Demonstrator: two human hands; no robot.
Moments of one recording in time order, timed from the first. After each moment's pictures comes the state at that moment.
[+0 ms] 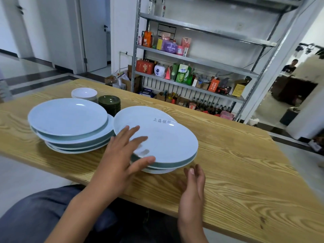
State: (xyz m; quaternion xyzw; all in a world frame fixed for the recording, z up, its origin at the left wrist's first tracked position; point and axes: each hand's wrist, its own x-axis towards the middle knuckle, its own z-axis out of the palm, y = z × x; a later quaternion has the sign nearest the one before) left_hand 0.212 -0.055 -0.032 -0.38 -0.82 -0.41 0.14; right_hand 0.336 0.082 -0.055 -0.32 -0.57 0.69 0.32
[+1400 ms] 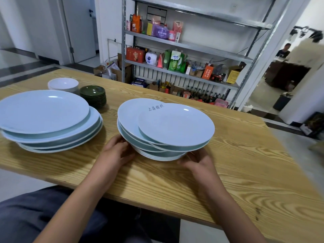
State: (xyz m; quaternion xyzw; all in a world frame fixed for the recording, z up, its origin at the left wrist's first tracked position) left_hand 0.188 -0.004 -0.062 -0.03 -0.59 -0.78 -0.20; right_hand 0.317 0.188 -0.056 -0.22 -0.70 0.65 0.21
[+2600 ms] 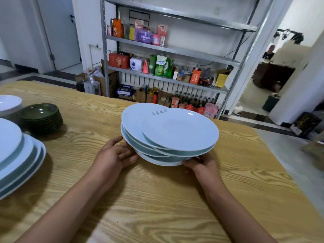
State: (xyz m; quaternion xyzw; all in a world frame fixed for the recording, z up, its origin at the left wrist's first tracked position) left_hand 0.104 0.136 -0.065 0.00 -0.45 -0.85 -0.28; right_hand 0.253 0.331 -0.067 -0.28 -0.66 0.64 0.27
